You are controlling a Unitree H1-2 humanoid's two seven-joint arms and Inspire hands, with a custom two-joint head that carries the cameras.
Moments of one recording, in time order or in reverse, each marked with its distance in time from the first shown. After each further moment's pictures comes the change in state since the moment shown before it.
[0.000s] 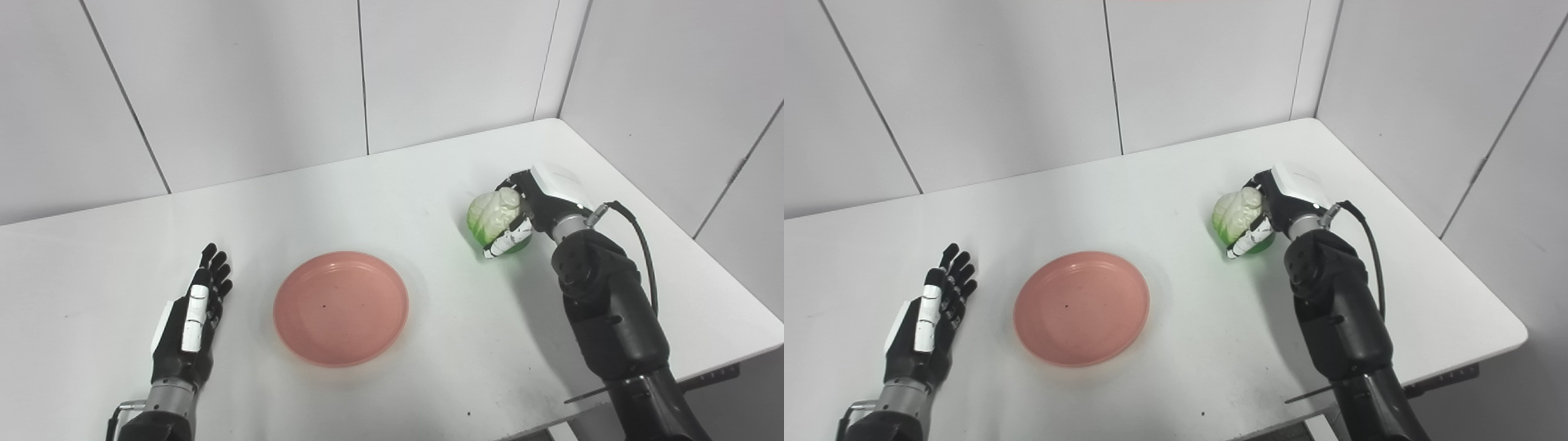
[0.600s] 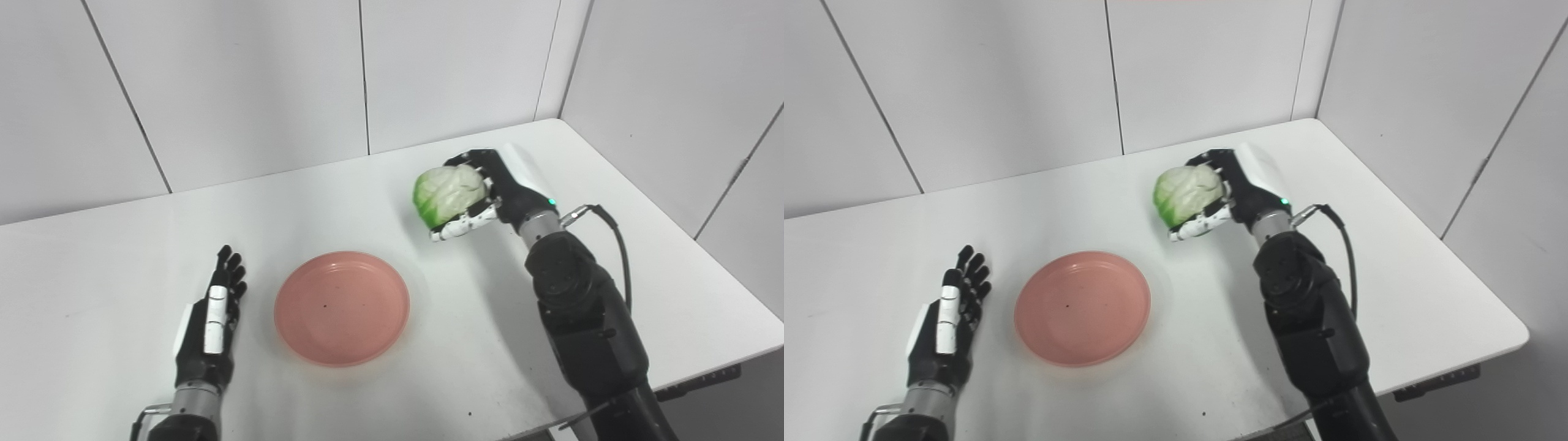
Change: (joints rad) left arm 0.052 -0.103 -0.053 -0.096 0.090 0.061 0.086; right arm -0.001 0.073 0.124 -0.167 0.273 -0.004 -0.111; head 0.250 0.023
